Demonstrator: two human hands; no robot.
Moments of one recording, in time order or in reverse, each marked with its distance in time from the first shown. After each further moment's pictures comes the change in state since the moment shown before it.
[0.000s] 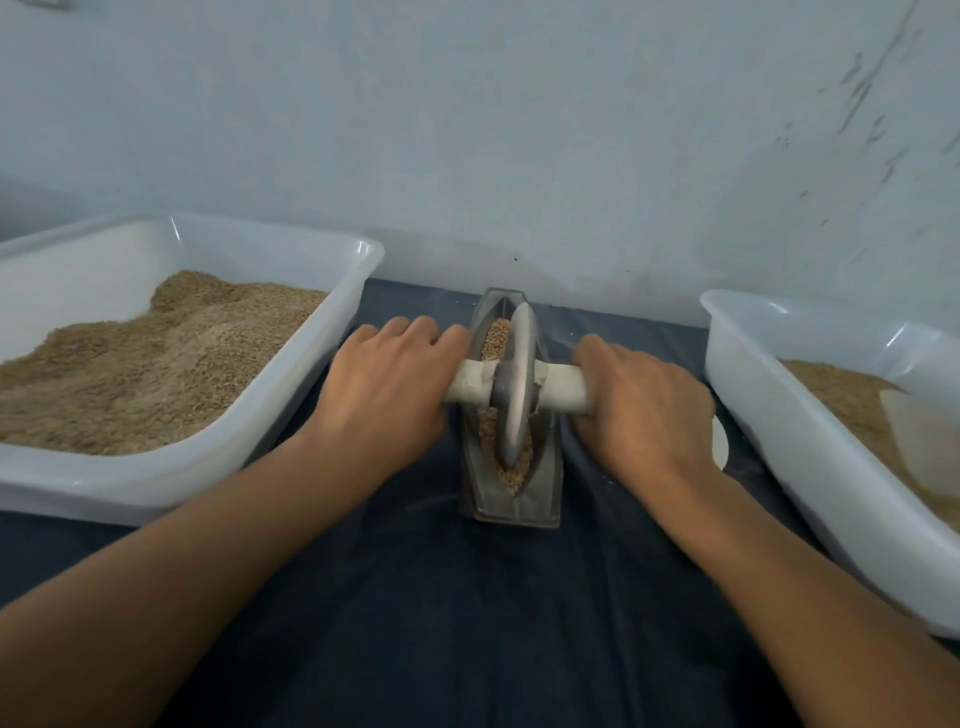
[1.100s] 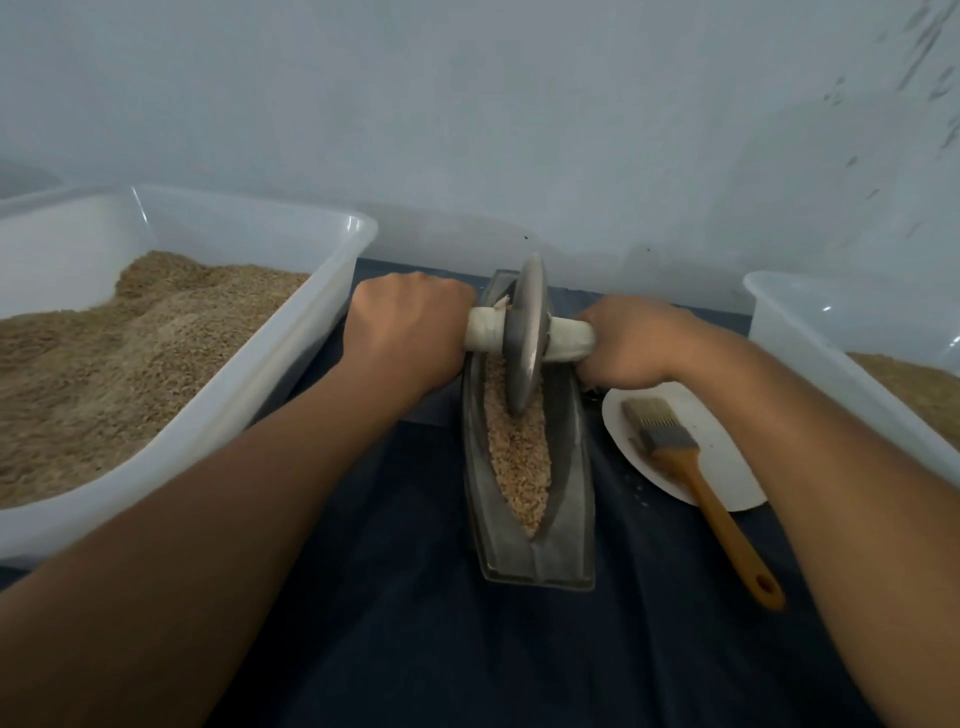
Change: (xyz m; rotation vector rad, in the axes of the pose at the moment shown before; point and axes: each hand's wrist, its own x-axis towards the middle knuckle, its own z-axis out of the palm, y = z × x) left_hand 0.076 -0.016 0.053 0.066 -0.123 -0.193; right_hand 0.104 0.030 0.053 0.229 -0.760 -0.007
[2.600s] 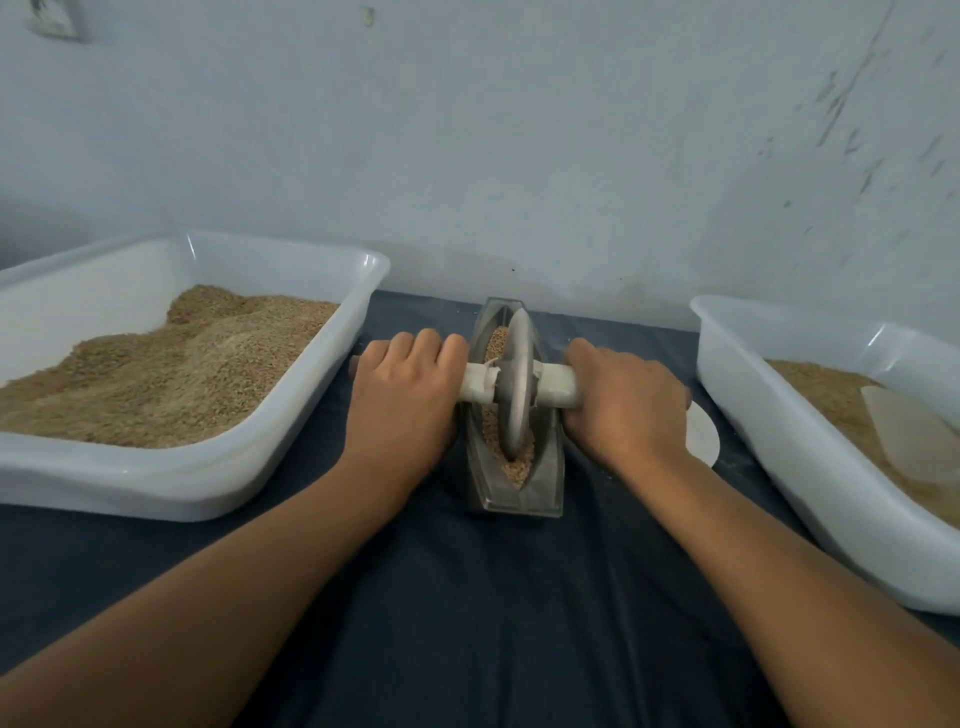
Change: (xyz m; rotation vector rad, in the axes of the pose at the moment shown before) left_hand -0.087 0.007 -0.005 -0.025 0.457 0.081; right_hand -0.088 -0.028 0.051 -0.299 0.762 0.056
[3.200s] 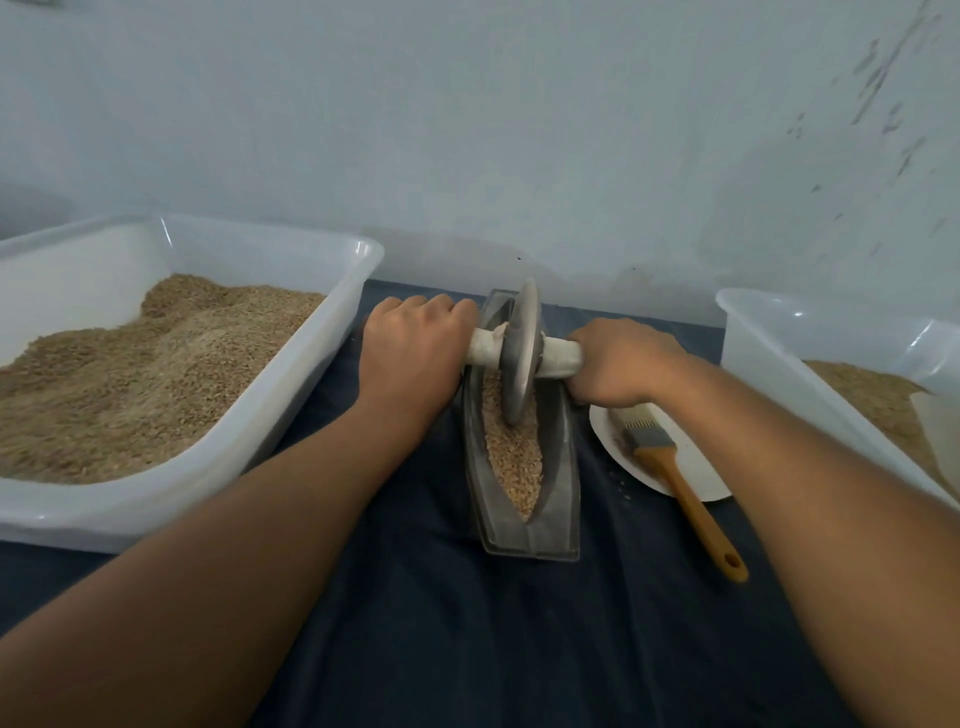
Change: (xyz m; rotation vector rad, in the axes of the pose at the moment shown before) left_hand 0.053 -0.007 0.042 0.121 -0.162 -0.003; right_hand 0.082 0.021 0.026 0.250 -0.707 0.005
